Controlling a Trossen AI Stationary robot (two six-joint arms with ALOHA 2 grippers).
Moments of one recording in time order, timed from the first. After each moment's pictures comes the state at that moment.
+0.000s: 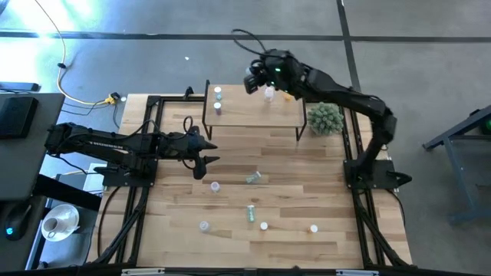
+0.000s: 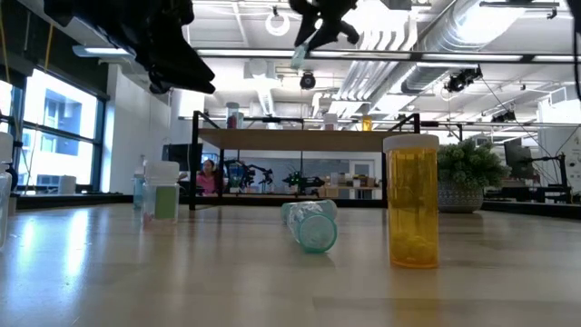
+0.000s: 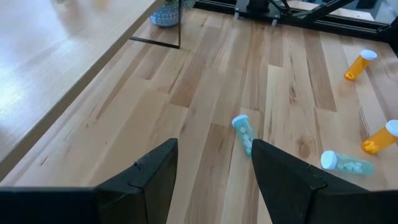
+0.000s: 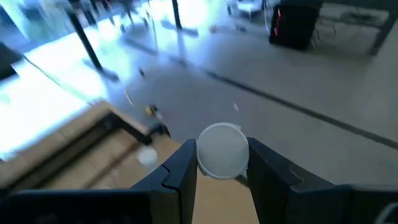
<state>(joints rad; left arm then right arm) 0.10 0.99 0.60 -0.15 -0.20 -0.18 -0.38 1.78 1.92 -0.59 0.41 0.29</state>
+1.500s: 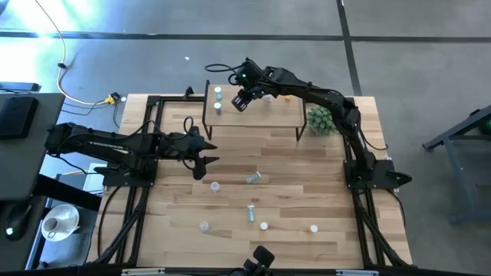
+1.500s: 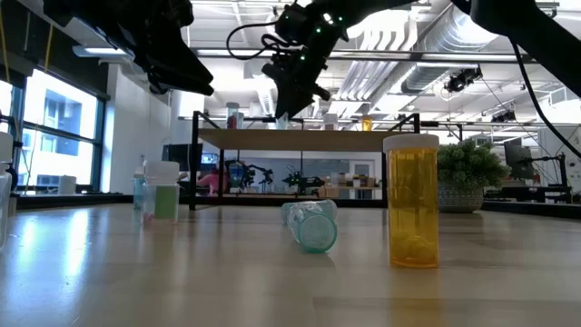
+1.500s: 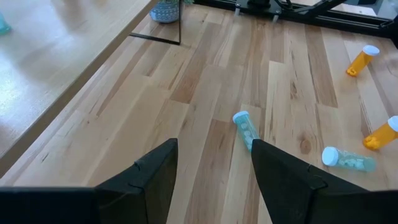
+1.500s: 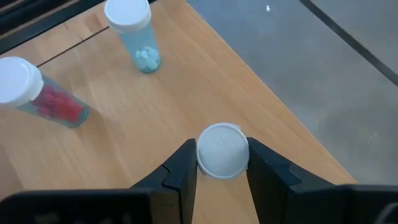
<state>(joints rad) 0.10 0.99 0.60 -0.16 -0.20 -0.18 -0.45 2.16 2.16 -0.89 0.14 0.13</state>
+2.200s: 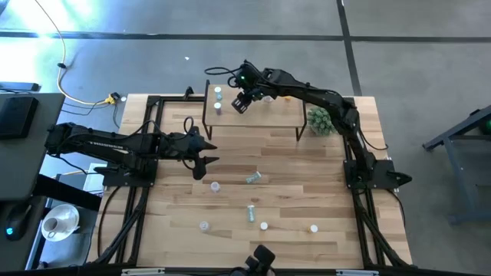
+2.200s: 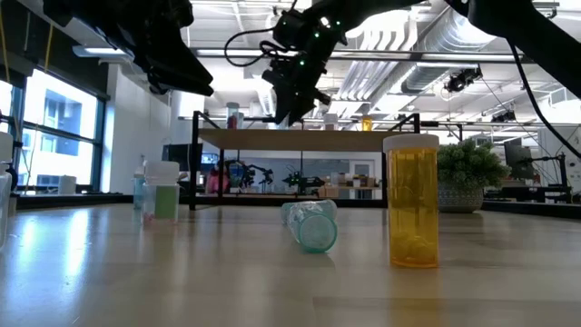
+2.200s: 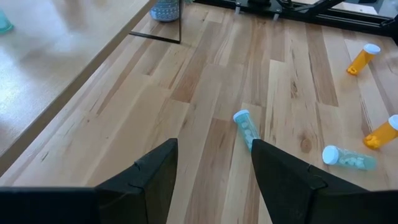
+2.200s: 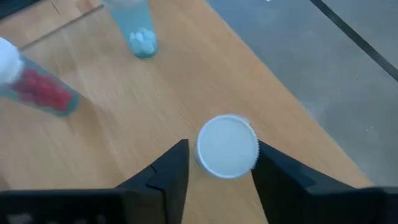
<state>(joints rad) 0.10 0.99 0.60 -0.17 -0.20 -0.18 -0.45 2.17 2.16 -0.91 0.15 0.13</state>
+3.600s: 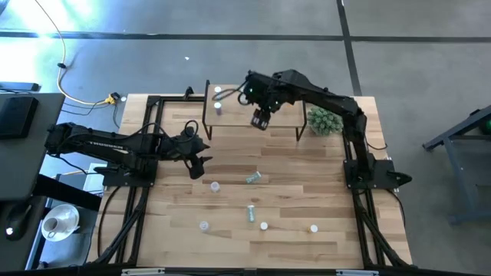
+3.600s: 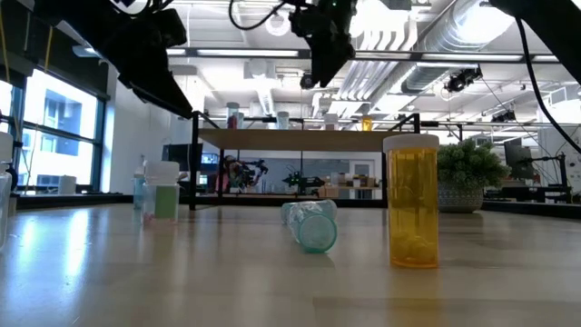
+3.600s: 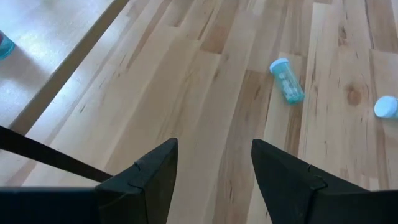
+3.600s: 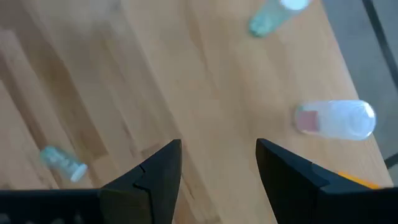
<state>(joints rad) 0.10 0.99 0.60 -0.35 -0.28 -0.17 -0.30 2.05 2.31 -1.46 0.18 0.05</state>
